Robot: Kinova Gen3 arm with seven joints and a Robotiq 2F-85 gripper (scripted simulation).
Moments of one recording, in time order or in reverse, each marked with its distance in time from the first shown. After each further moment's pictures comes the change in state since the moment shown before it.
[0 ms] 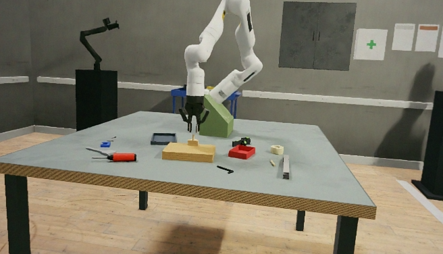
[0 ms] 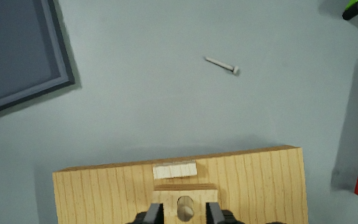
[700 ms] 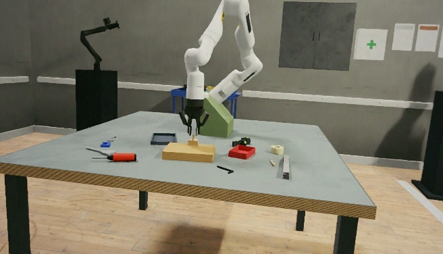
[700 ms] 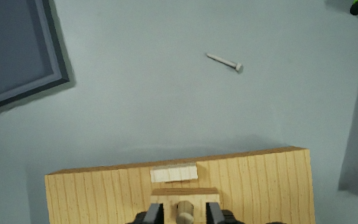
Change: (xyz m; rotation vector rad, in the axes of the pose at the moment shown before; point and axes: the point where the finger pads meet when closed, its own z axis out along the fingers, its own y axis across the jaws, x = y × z) arm 0.000 0.000 0.014 0.000 0.000 0.000
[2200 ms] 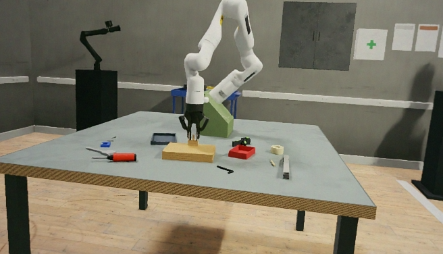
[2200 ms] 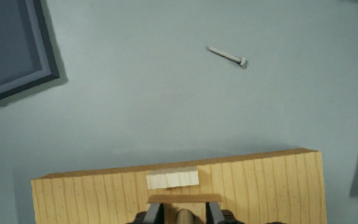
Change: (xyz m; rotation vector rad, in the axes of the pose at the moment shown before) arm 0.000 0.000 0.020 0.000 0.000 0.000
